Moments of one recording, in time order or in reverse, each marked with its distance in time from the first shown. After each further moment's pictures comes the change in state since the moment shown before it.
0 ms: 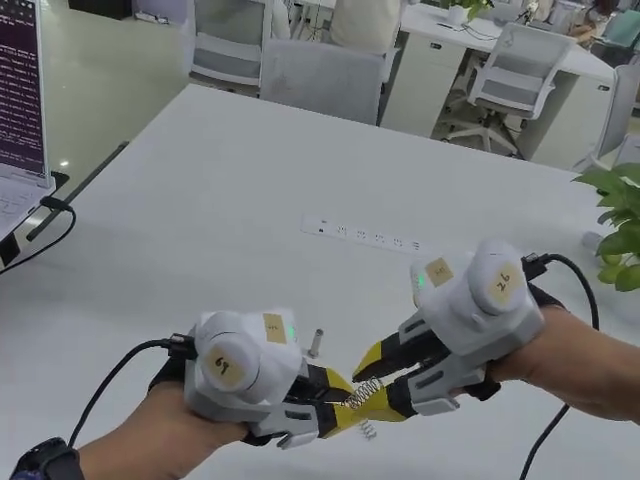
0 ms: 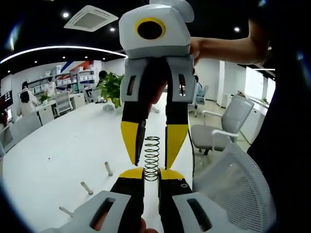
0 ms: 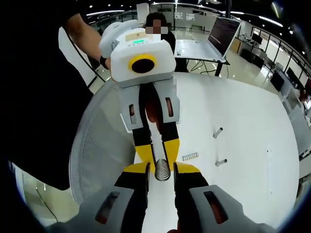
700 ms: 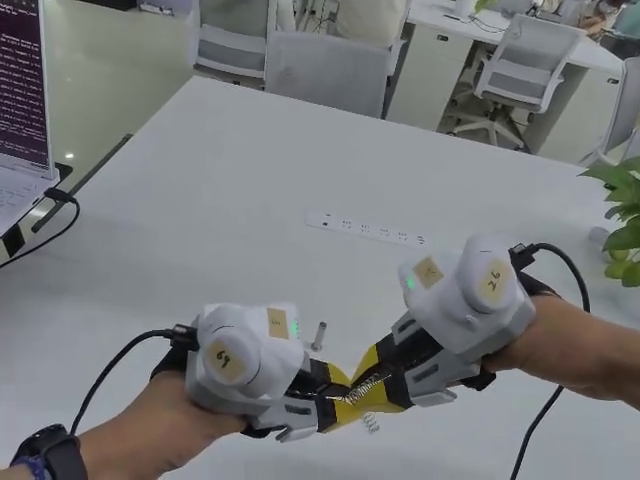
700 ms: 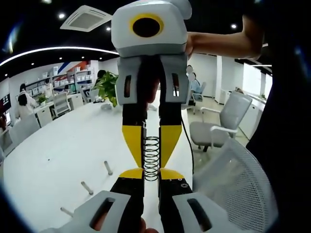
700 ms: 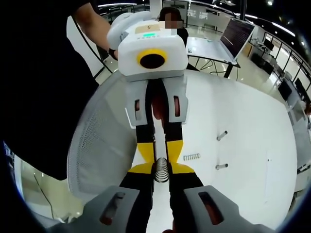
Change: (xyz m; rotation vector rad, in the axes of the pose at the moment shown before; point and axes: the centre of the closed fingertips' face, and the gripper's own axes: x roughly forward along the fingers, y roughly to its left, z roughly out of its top) left arm 0.000 -0.001 -0.005 0.026 0.018 -0.014; right arm 0.005 0.001 -0.004 -0.093 0.047 0.037
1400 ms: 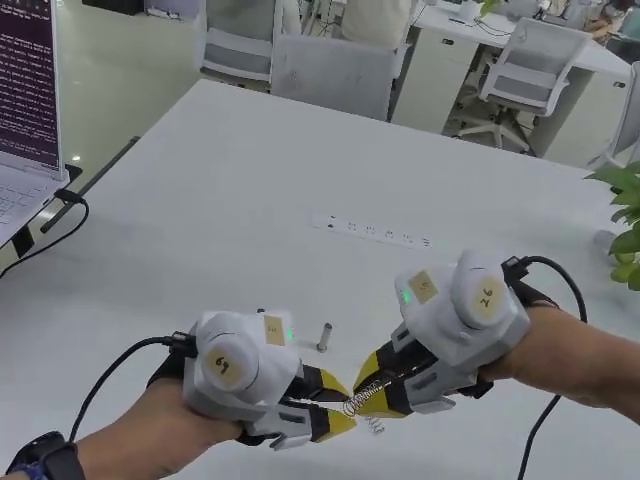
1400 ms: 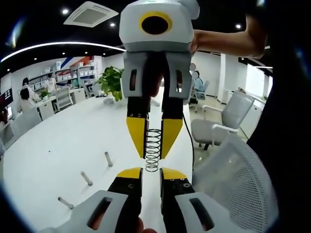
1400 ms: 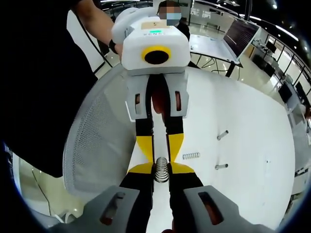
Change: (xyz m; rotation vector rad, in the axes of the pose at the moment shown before) left arm -0.006 0.001 -0.017 -0.035 0.029 0.020; right arm 0.007 0.000 -0.005 -0.023 0.025 -0.013
